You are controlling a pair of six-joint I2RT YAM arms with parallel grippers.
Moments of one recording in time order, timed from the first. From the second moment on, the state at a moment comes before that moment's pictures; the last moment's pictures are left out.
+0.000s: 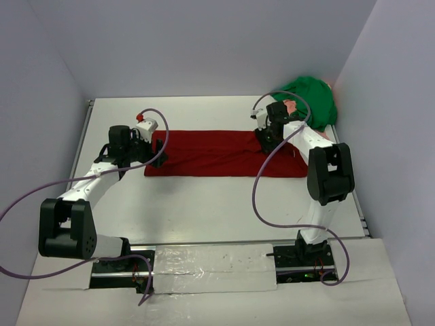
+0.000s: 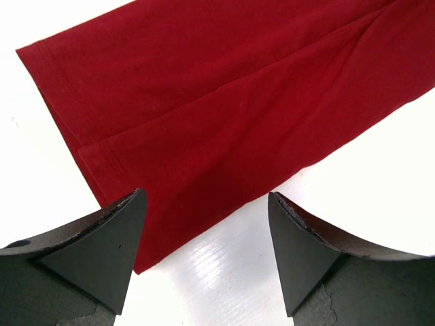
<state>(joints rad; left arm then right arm) -0.12 1.37 0.82 -0.09 0.45 0.14 0.19 1.85 1.36 -0.61 -0.11 -0.32</state>
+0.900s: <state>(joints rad) -0.13 1.37 0.81 -0.08 0.42 0.14 0.25 1.99 1.55 -0.35 -0.03 -0.23</state>
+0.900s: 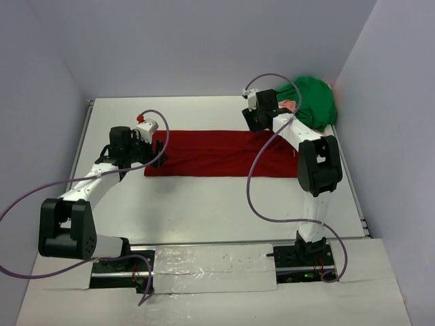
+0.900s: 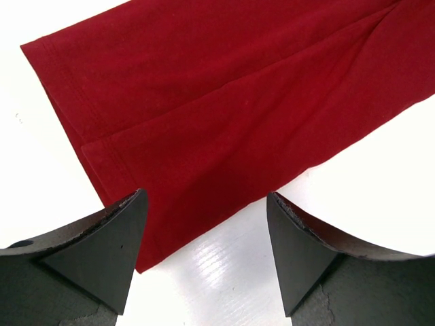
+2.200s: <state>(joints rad) -0.13 1.37 0.80 -0.08 0.42 0.16 0.28 2.08 1.67 -0.82 0.04 -0.19</state>
